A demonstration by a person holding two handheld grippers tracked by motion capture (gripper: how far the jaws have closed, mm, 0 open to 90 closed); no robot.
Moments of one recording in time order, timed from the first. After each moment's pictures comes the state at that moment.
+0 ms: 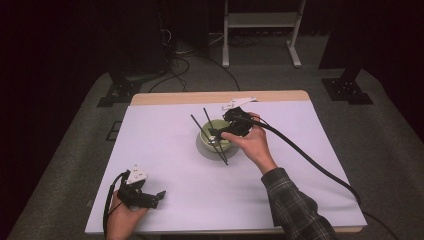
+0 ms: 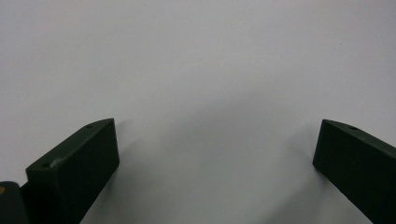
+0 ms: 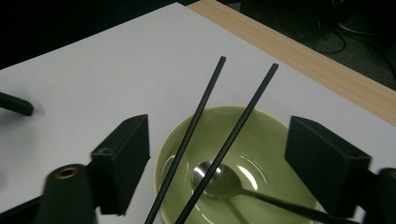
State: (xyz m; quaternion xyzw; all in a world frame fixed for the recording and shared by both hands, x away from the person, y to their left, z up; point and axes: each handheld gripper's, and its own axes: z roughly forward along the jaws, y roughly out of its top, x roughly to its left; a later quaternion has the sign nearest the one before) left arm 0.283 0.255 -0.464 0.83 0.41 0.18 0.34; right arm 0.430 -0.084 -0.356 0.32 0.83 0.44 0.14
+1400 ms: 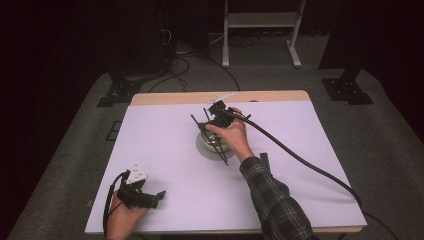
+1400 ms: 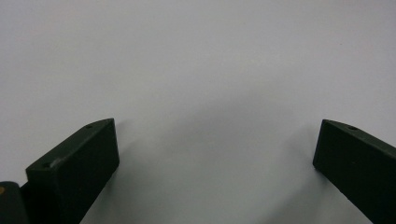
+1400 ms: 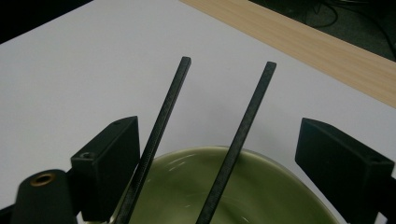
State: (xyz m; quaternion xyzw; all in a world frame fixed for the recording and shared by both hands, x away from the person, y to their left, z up) left arm 0.283 0.255 -0.464 0.83 0.41 0.18 0.34; right arm 0.491 -0.041 -0.397 0.37 0.83 0.40 0.13
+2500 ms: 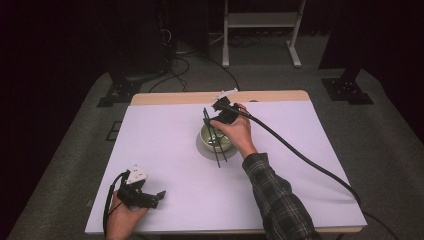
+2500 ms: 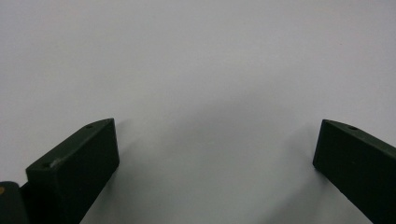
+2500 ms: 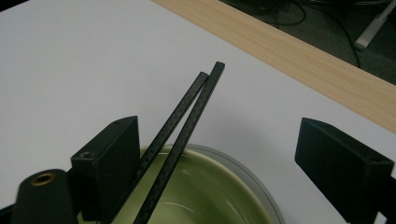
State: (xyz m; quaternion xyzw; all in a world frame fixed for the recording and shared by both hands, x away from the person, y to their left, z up) left arm 0.283 0.255 -0.464 0.83 0.41 0.18 0.34; right arm 0.502 -0.054 -0.392 0.39 0.82 0.38 0.18
